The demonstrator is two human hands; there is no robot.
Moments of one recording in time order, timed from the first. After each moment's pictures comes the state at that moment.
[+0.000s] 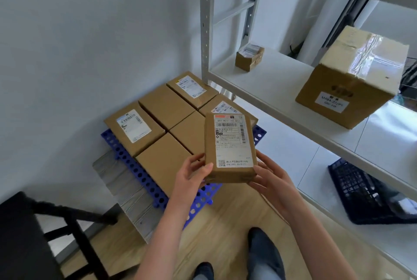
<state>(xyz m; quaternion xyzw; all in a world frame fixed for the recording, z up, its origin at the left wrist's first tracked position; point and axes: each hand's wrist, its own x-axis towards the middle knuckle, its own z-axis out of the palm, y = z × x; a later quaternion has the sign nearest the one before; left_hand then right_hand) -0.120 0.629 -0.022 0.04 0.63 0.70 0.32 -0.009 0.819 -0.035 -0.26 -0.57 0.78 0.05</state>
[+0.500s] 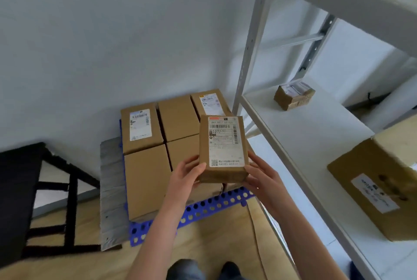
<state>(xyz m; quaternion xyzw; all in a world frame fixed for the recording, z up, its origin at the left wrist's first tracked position) -0.162 0.760 -0.026 -0.13 0.64 0.74 0.15 -0.138 0.968 -0.021 -0.11 -0.62 0.76 -0.12</state>
